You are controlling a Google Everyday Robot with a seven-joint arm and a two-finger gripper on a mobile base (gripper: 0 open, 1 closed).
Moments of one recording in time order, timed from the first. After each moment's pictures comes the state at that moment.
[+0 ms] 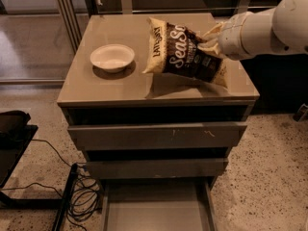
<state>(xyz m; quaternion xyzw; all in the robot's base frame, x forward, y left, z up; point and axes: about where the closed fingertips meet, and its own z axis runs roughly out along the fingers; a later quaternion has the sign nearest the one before) 0.648 -0.152 0.943 -0.57 0.66 -0.09 0.49</state>
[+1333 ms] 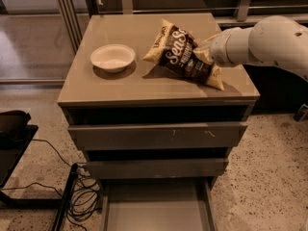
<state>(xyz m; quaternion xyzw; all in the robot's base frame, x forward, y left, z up) 0.701 -0.155 0.892 -0.42 0.76 -0.01 0.51</state>
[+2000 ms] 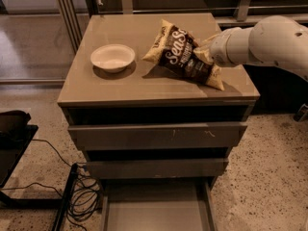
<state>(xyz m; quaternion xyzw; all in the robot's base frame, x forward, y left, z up) 0.701 -0.155 0.892 -0.42 0.76 -0.01 0.51</state>
